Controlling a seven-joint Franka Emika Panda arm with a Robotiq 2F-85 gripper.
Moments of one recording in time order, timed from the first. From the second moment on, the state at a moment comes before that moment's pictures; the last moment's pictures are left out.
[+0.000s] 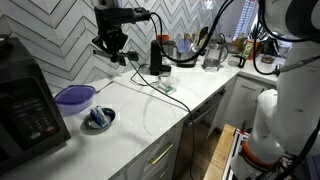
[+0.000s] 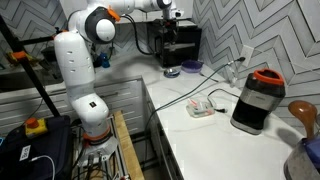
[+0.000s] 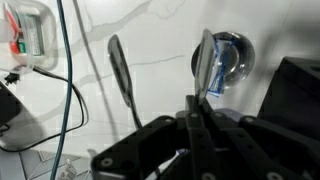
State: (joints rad) arm 0.36 0.09 0.06 -1.48 -0.13 1.67 0.43
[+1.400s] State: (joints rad) arm 0.21 -0.24 0.16 -1.79 0.02 1.22 0.24
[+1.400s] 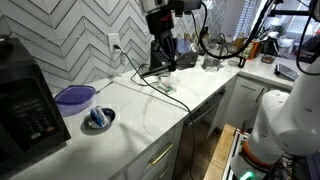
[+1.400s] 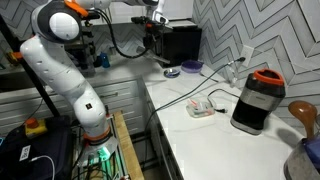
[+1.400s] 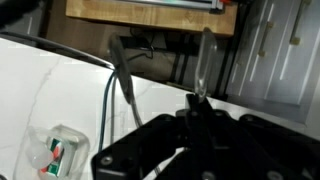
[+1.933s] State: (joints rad) arm 0.15 -0.32 0.05 -1.84 -0.42 0.85 -0.28
